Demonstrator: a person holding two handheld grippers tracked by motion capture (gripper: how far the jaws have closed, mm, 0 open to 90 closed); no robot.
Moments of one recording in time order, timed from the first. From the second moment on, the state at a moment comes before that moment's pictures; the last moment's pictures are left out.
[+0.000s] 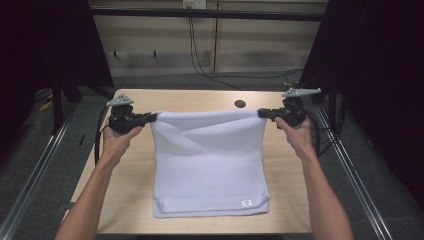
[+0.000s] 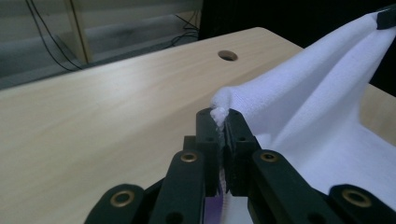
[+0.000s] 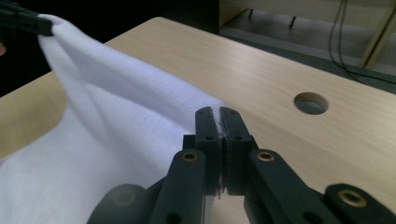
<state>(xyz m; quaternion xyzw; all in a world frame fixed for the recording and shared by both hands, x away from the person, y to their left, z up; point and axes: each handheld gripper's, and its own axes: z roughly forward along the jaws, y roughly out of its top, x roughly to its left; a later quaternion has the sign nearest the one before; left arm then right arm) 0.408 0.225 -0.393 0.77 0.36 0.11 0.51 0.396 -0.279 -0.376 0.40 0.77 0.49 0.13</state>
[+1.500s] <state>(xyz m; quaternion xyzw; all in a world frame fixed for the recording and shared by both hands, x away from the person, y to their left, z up) 0.235 0.240 -0.477 0.86 0.27 0.00 0.43 0.205 -0.282 -0.473 0.35 0.85 0.40 0.02</state>
